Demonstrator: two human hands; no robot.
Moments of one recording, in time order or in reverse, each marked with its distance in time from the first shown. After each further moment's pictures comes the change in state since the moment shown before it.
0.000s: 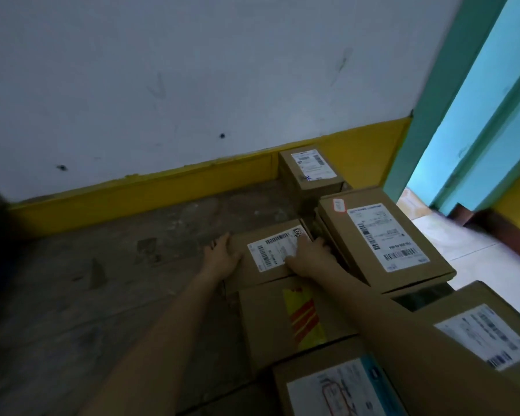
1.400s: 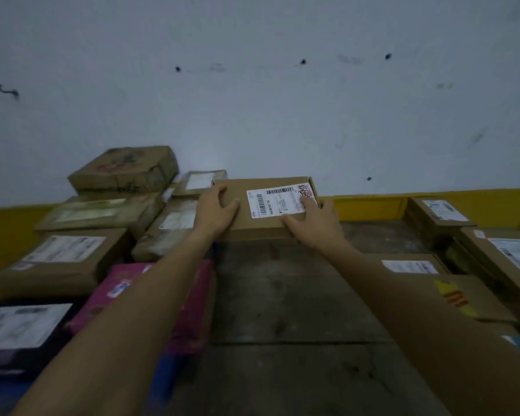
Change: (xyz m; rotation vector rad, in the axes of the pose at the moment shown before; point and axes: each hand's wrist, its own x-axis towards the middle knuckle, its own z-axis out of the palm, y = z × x) left_hand -0.274 -0.177 -0.288 -0.161 0.791 0.167; right_hand -0.269 -0.283 0.060 0.256 0.418 -0.538
